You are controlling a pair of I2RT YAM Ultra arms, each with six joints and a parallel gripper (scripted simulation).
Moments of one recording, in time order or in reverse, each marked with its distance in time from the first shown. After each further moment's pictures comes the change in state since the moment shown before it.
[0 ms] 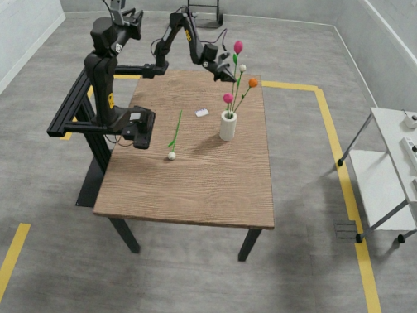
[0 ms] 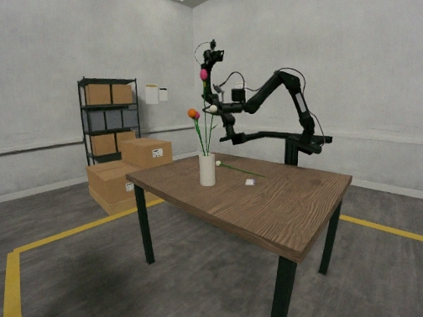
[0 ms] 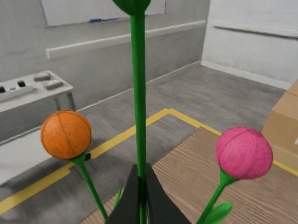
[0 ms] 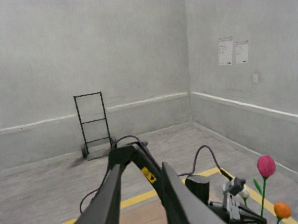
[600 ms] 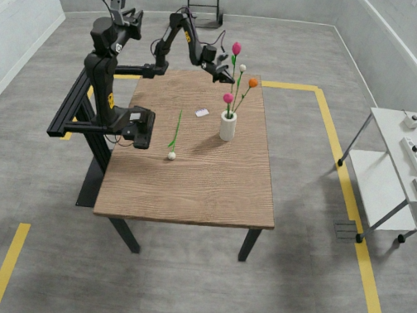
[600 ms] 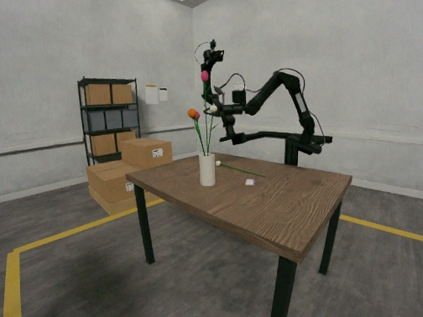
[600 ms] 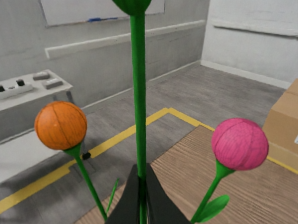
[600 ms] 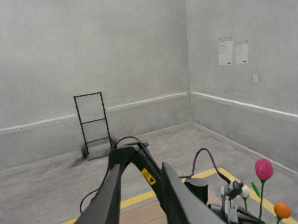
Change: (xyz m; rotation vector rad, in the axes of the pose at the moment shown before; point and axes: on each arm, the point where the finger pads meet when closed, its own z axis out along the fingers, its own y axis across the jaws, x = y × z) left arm 0.008 -0.004 -0.004 0.001 0.000 0.001; right arm 0.000 0.000 0.000 0.000 0.000 0.000
